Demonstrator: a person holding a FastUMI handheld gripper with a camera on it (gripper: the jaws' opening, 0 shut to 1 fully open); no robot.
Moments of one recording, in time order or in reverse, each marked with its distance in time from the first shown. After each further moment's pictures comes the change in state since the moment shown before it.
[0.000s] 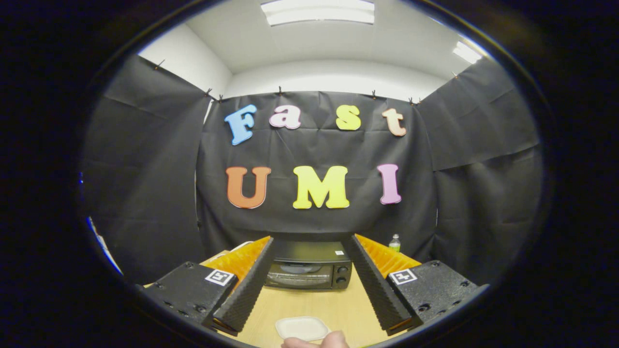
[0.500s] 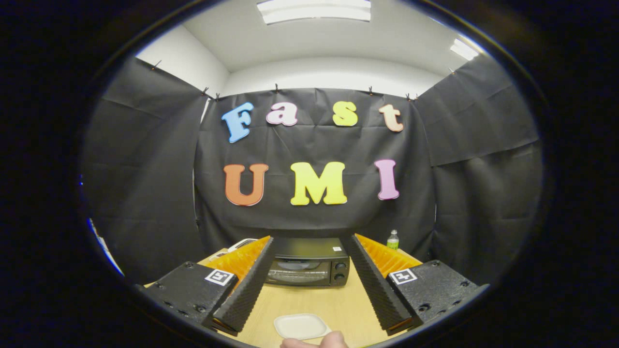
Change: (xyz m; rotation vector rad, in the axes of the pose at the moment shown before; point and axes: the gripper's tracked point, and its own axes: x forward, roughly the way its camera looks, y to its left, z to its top) arm -0.004 -0.005 -0.005 0.024 0.008 -0.001
